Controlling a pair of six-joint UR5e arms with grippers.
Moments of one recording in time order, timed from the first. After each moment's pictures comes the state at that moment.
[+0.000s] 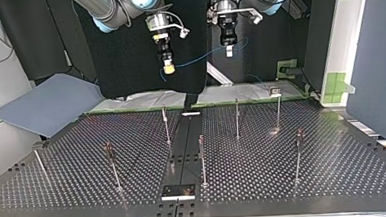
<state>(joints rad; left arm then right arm) -0.55 -1.99 -2.39 -1.89 -2.15 -1.63 2.37 -1.00 2.02 -1.04 1.83 1.47</state>
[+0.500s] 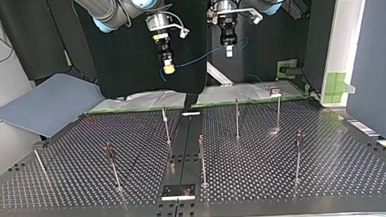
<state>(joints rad) -0.55 -1.99 -2.39 -1.89 -2.15 -1.63 2.37 -1.00 2.02 -1.04 1.83 1.47</state>
